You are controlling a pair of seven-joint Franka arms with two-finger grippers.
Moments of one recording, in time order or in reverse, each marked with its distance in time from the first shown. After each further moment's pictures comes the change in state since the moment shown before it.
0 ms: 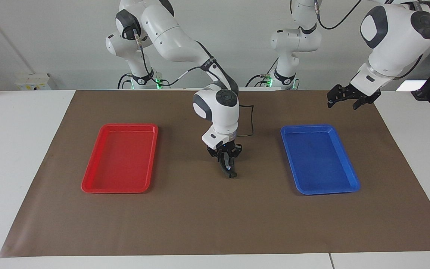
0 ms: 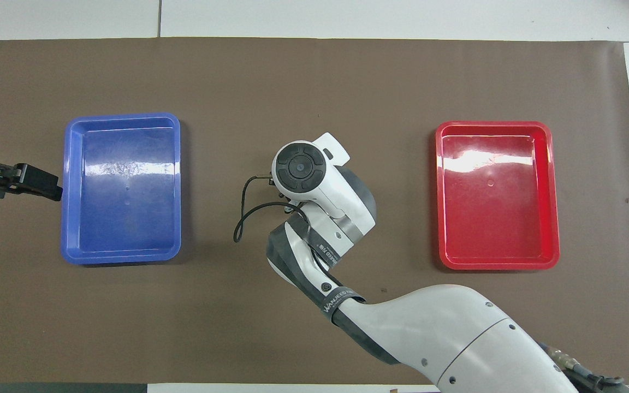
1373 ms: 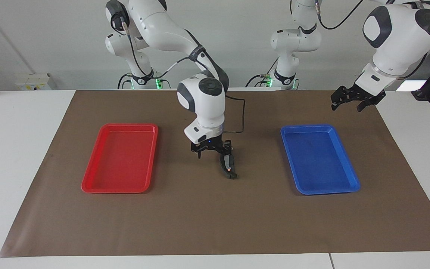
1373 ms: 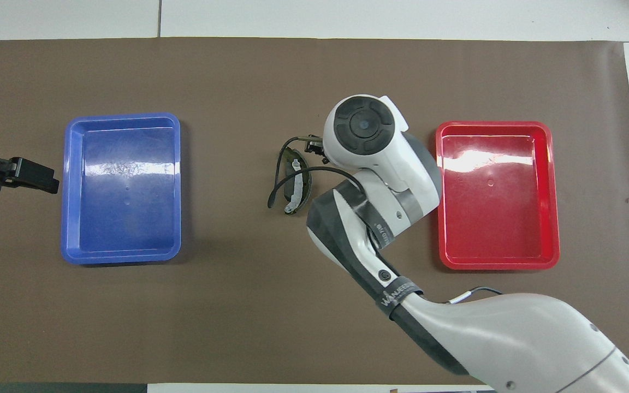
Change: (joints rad) left arm 0.008 0.000 -0.003 -0.001 0.000 0.034 0.000; right arm -0.149 -0.191 -0.019 -0.005 -0.003 -0.161 -0.027
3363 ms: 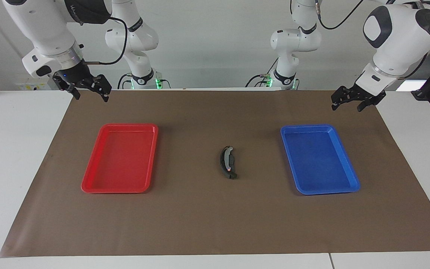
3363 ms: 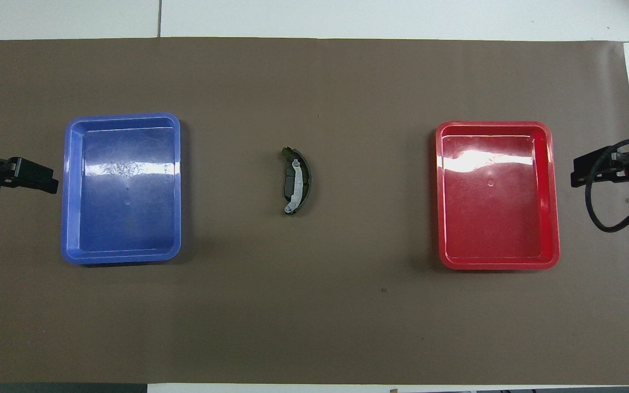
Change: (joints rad) left arm 0.002 0.000 0.000 0.000 0.000 0.000 0.000; right arm -0.423 -0.444 -0.071 -0.035 0.097 -0.610 -0.668
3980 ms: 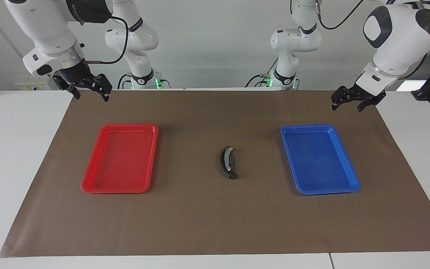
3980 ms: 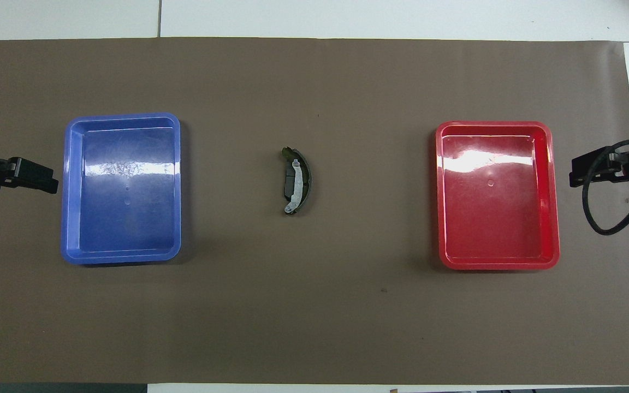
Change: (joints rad) left arm 0.000 0.000 0.000 0.000 0.000 0.000 0.000; right arm 0.013 -0.003 0.003 0.002 -0.010 0.002 -0.003
